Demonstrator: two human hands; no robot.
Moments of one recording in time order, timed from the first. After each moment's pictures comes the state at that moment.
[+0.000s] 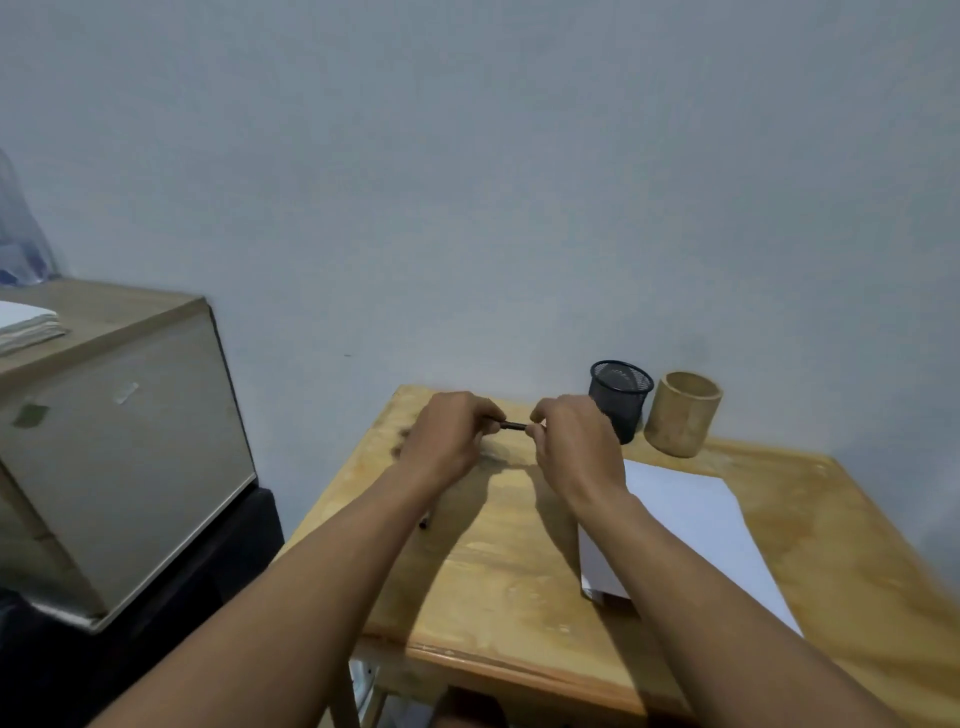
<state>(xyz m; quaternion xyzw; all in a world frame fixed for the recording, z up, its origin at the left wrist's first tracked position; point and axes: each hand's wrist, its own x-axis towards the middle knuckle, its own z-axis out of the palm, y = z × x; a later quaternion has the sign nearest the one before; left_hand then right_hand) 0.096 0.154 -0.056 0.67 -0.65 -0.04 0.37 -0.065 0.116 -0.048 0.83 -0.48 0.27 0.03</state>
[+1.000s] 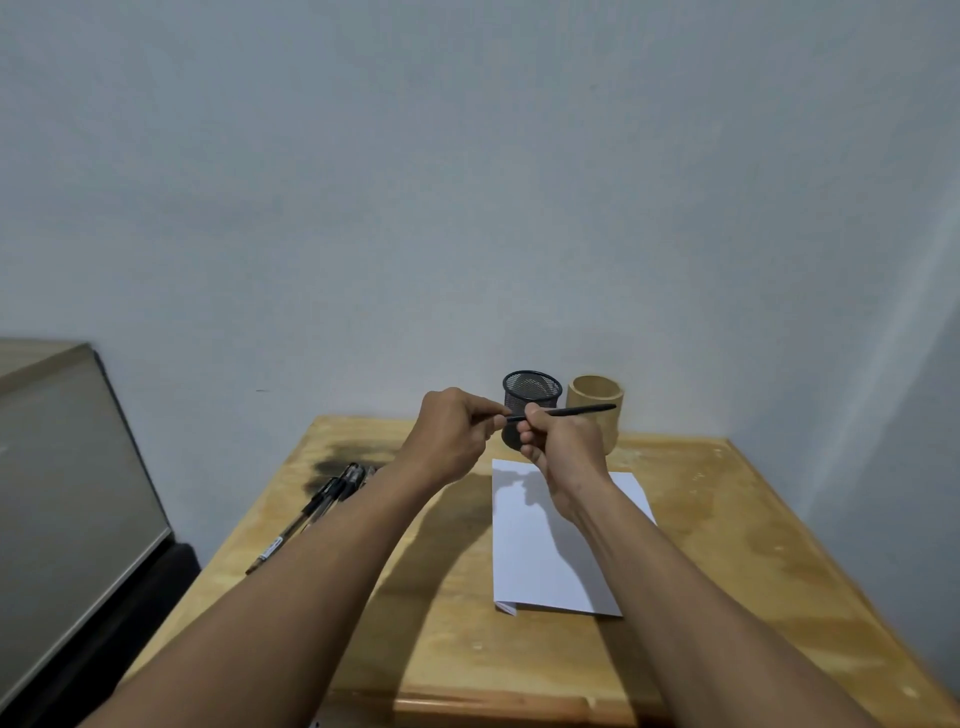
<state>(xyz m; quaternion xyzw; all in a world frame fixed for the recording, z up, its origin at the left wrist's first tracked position) 0.006 0.125 -0.021 0.60 -0.66 -0.13 0.43 -0.137 0.095 -0.033 0.41 -0.42 0.54 -0.60</state>
